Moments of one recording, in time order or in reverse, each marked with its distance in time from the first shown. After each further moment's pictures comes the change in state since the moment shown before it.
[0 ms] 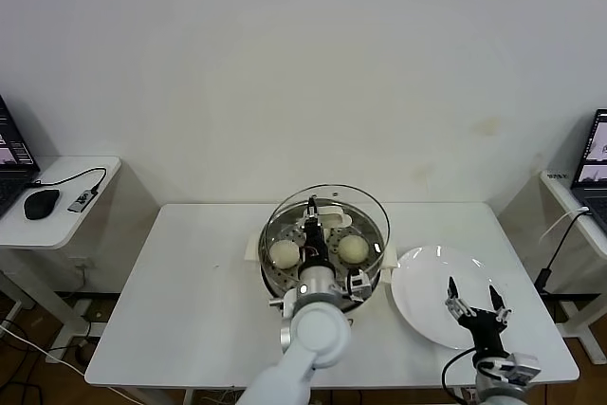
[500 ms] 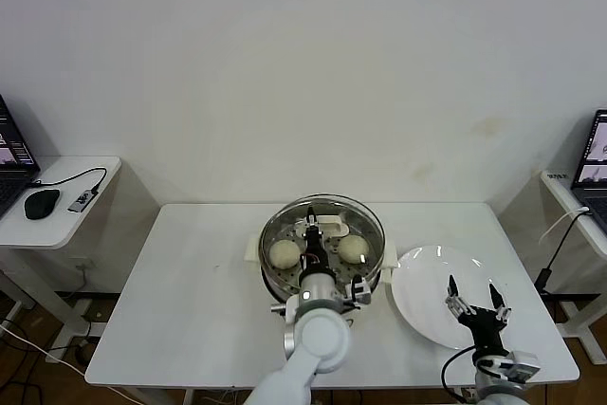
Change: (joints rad) left arm 0.019 -0.005 0.000 0.038 0.068 0.000 0.020; right arm 0.009 0.001 0.000 -0.008 -0.003 0.000 0.000
